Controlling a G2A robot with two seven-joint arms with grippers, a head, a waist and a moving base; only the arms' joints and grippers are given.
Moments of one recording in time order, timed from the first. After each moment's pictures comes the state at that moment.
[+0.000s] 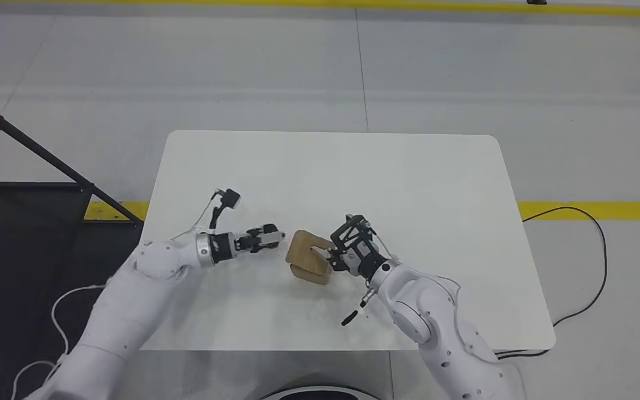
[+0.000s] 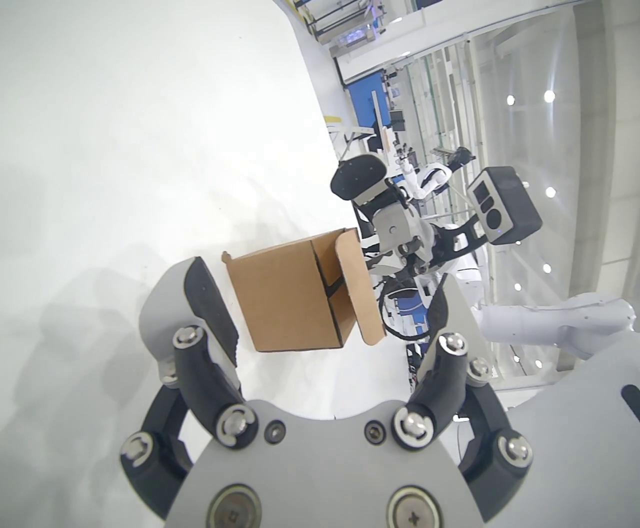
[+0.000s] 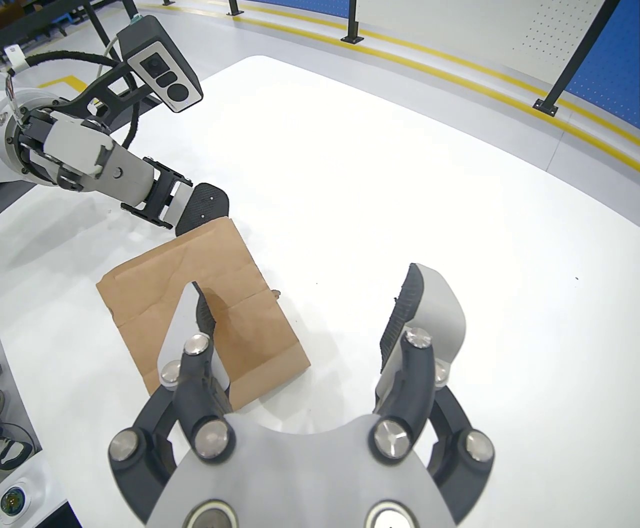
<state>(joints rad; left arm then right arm) 1.00 -1.04 -1.13 -1.15 -0.24 -0.65 -0.93 -1.21 -1.29 1.03 -1.69 -1.27 -0.24 0.36</state>
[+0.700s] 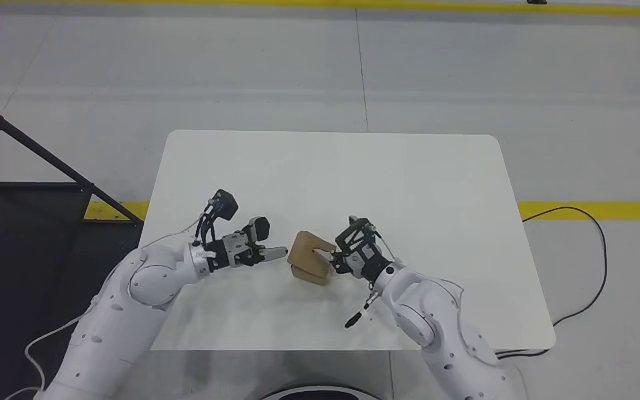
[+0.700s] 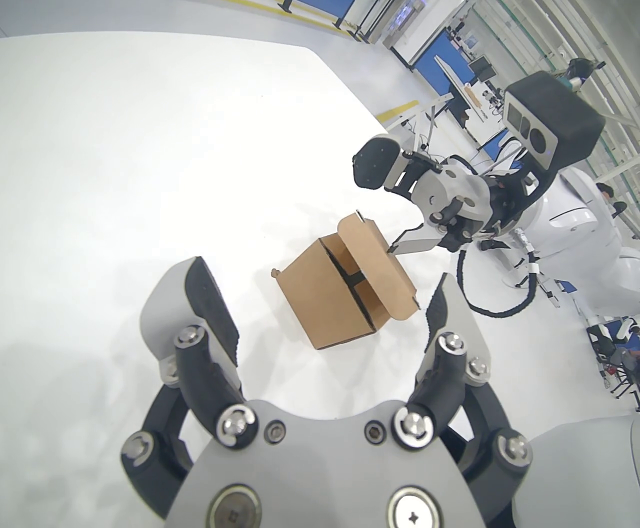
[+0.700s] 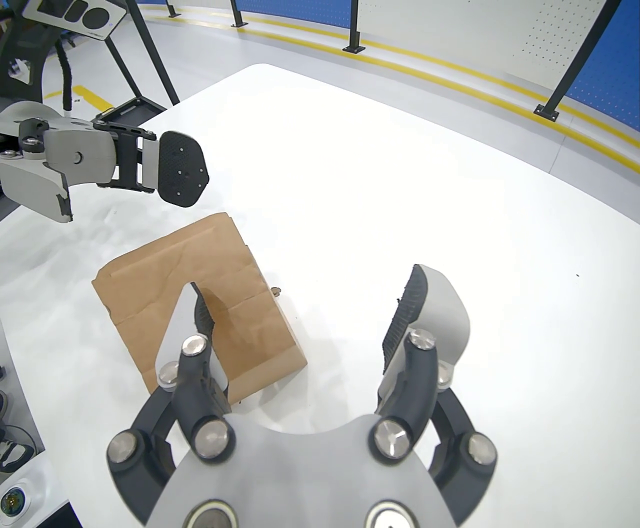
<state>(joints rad) 1.20 -1.00 -1.28 -1.48 0.37 -0.74 -0.57 -1.24 -1.28 1.06 -1.69 -1.28 -0.27 0.31</state>
